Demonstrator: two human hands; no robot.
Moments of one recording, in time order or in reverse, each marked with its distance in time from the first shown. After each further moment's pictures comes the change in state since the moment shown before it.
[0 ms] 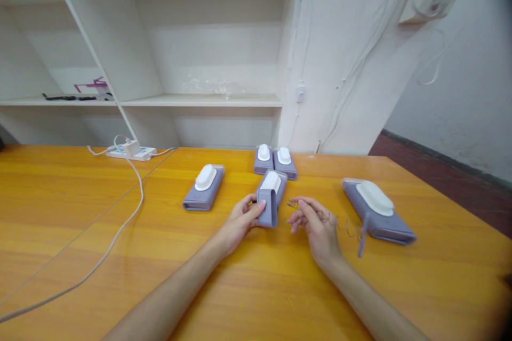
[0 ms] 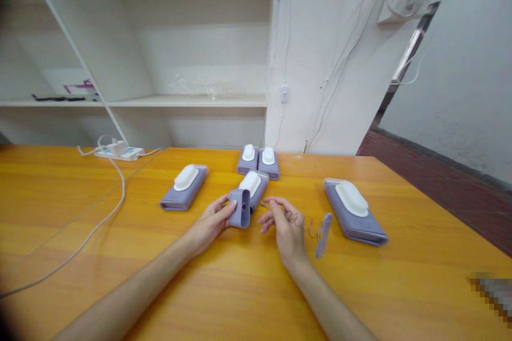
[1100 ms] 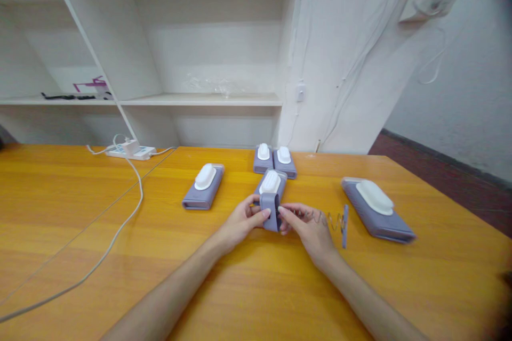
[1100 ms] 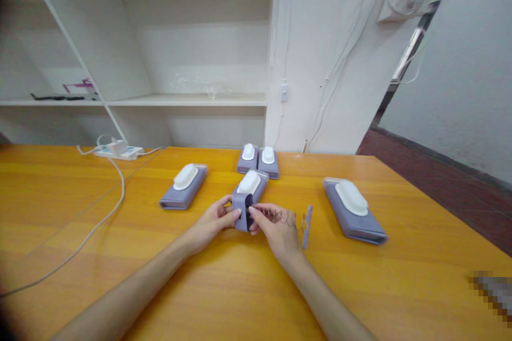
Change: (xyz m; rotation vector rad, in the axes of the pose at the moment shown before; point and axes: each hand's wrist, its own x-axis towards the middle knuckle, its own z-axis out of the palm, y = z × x) left_hand -0.001 0.001 -0.001 0.107 -0.141 -0.004; right_hand 0.000 -0.003 0.008 -0.283 -0.130 0.066
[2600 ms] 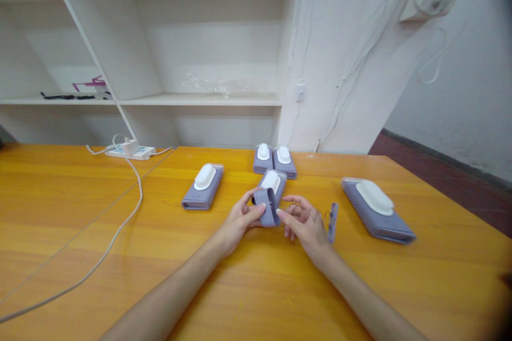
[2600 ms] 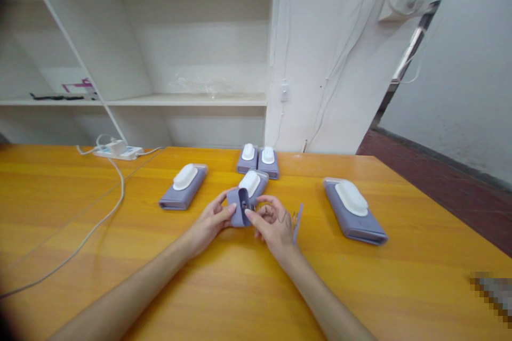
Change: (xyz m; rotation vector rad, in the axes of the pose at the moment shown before) left_hand -0.003 0.005 0.006 -0.107 0.090 0.026; right_hand 0.002 0.003 0.005 0.107 -0.003 0.015
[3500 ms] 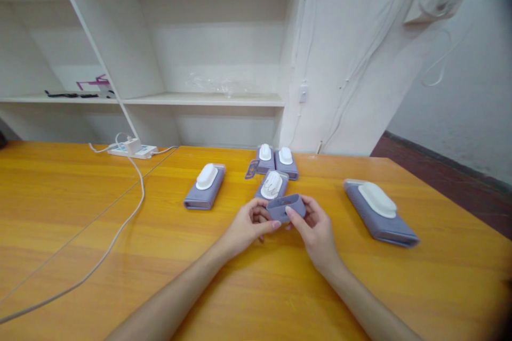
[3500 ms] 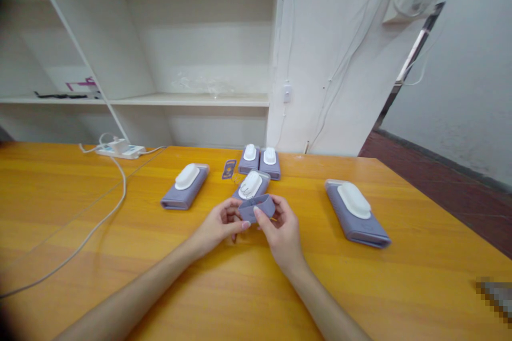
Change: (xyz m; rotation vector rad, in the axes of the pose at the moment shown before) left_hand 0.001 -0.014 0.001 0.310 0.006 0.001; right_hand -0.010 -0.008 -0.001 0.078 0.068 -0.150
